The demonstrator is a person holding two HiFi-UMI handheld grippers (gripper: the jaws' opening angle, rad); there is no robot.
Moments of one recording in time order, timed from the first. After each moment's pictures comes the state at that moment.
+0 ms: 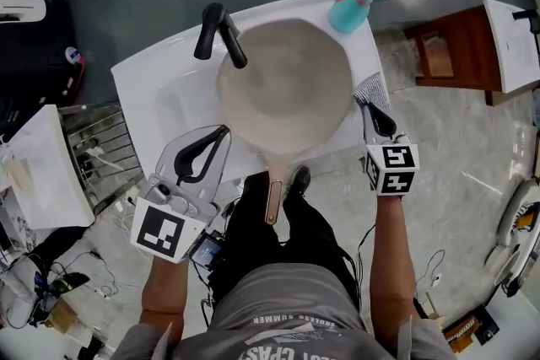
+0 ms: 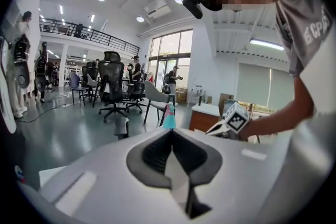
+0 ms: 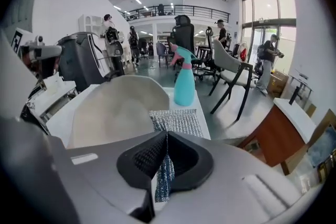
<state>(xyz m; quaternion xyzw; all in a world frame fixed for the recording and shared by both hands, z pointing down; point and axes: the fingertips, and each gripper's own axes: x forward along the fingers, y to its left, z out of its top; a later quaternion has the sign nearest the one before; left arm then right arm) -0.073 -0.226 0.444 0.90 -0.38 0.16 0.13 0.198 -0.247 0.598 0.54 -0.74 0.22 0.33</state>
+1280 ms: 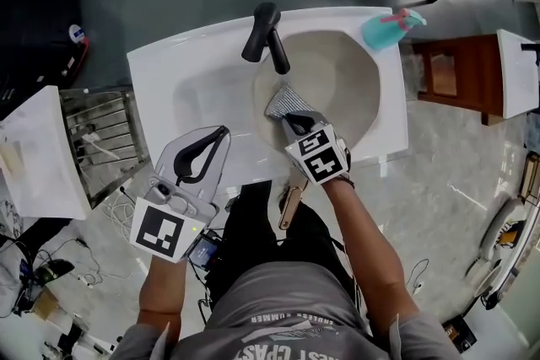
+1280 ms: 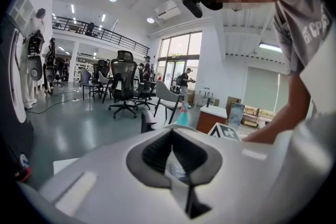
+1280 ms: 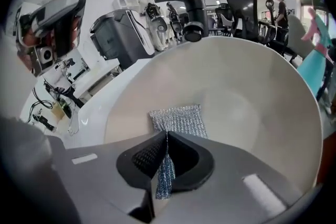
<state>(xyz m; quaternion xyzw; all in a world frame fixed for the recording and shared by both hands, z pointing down) -0.158 -0.237 0.464 0.88 -0.41 0.15 0.16 -0.054 -0.234 0.682 0.29 -0.82 0.26 0.42</state>
